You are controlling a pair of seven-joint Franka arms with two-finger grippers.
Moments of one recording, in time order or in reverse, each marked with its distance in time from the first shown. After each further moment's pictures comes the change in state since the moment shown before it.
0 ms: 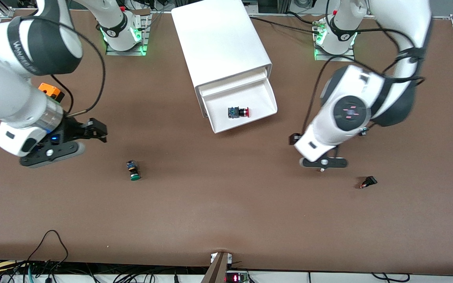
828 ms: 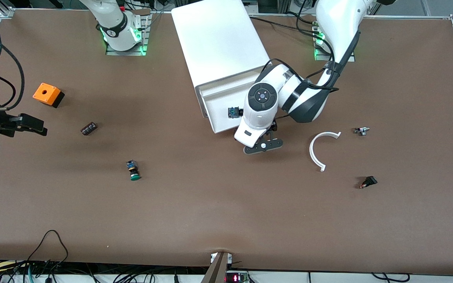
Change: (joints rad) left arm -0.216 0.105 -0.001 -0.051 0.000 0.221 -0.430; right arm -0.409 -0.106 0.259 -0.098 -0.091 -0.037 0.016
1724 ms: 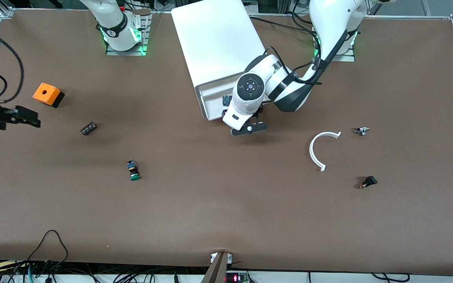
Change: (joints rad) left arm 0.029 -0.028 -0.129 -0.107 -0.132 -0.025 -0.031; right arm -0.015 -0.019 -0.041 0.002 -0.033 -0.086 -0.075
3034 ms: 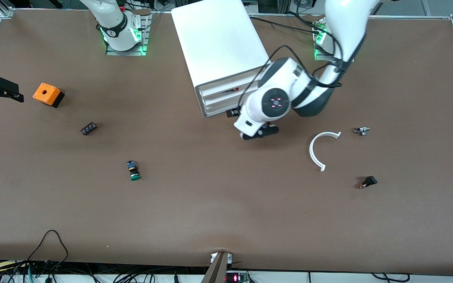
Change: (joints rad) left arm 0.119 -0.031 -0.003 0.113 -0.117 -0.183 0.134; right arm -0.002 -0.119 -0.028 -0.074 0.034 -0.053 -0.184
